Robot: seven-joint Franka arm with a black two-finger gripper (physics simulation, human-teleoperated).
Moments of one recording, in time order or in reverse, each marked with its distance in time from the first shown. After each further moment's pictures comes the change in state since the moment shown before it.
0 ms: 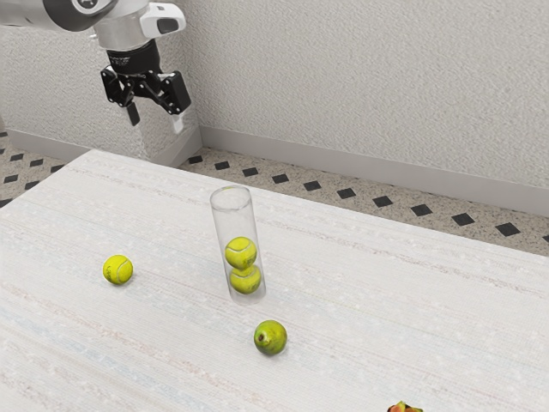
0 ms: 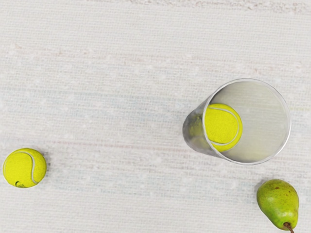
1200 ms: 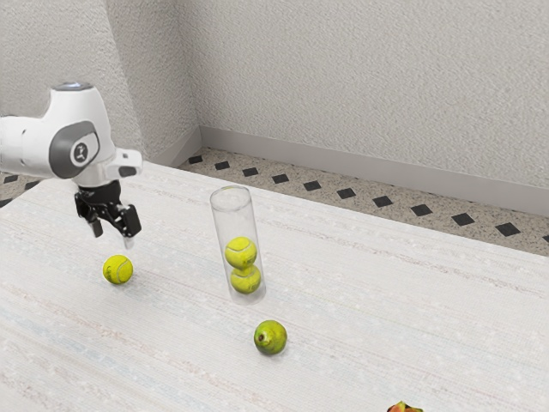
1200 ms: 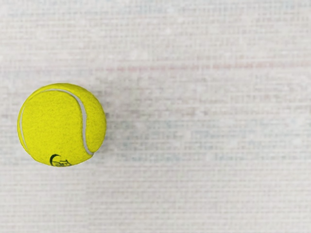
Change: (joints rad) arm 0.148 0.034 0.127 -0.598 0.026 0.492 0.332
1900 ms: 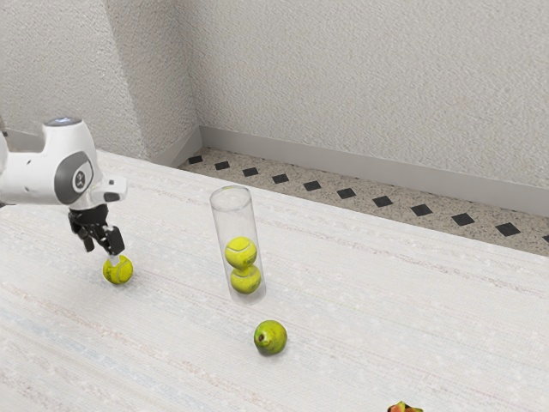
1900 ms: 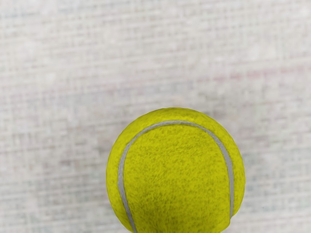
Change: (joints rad) arm 0.156 0.246 -0.009 0.071 -0.062 0.182 0.273
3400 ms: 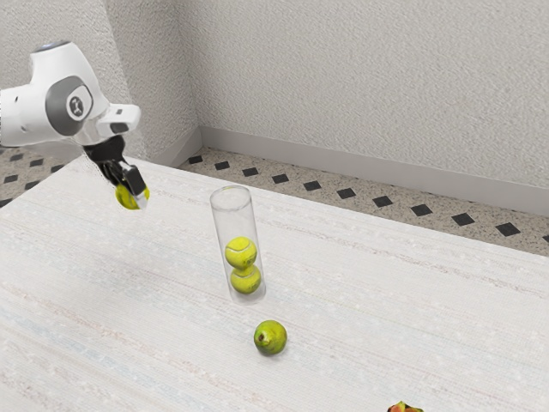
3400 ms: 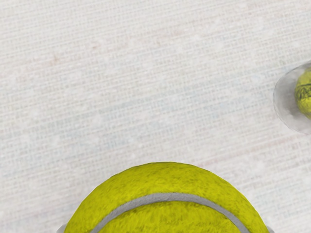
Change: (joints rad) arm -0.007 -0.178 -0.116 0.151 -0.158 -0.207 0.115
